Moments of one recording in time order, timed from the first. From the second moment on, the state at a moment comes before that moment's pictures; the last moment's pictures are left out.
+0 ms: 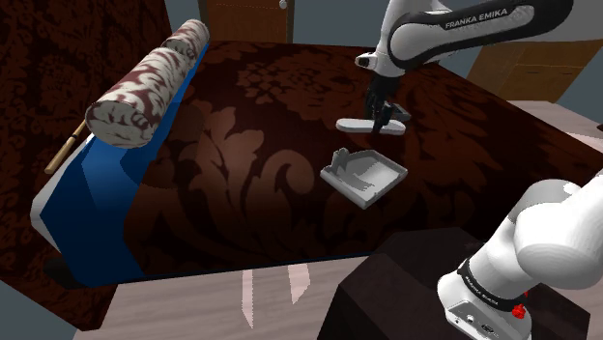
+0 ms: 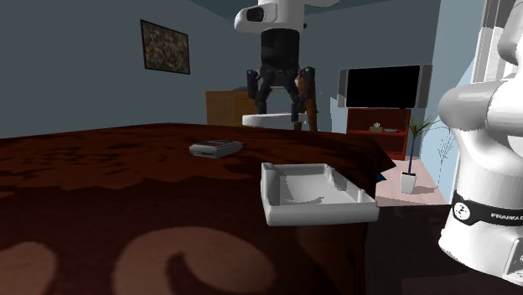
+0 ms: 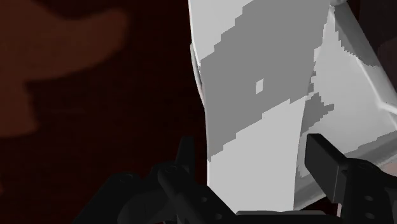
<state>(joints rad) 0.16 -0.30 -0.23 -2.28 -0.09 2.00 -1.01</state>
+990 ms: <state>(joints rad) 0.17 -0.43 -0.17 -2.52 -0.10 2.10 -0.92</state>
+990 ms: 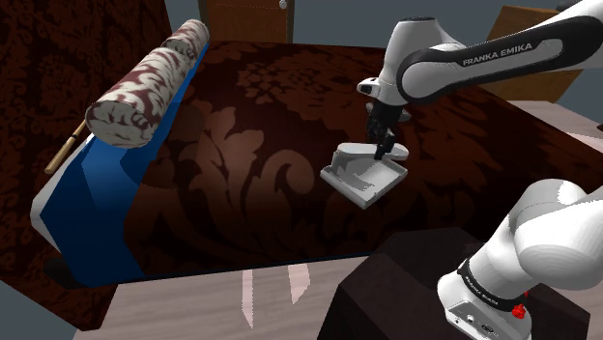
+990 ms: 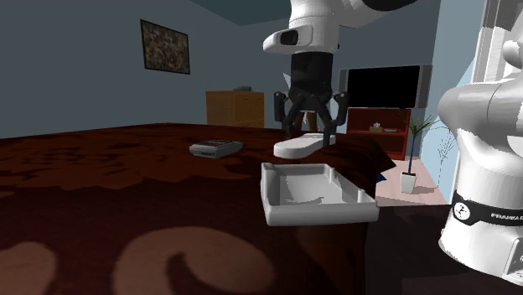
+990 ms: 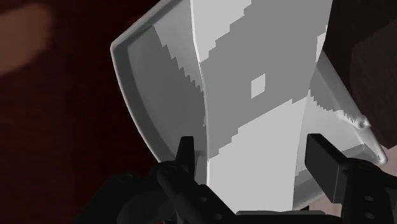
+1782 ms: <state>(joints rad) 0.17 -0.41 -0.17 -2.56 -0.11 2.17 -0.92</state>
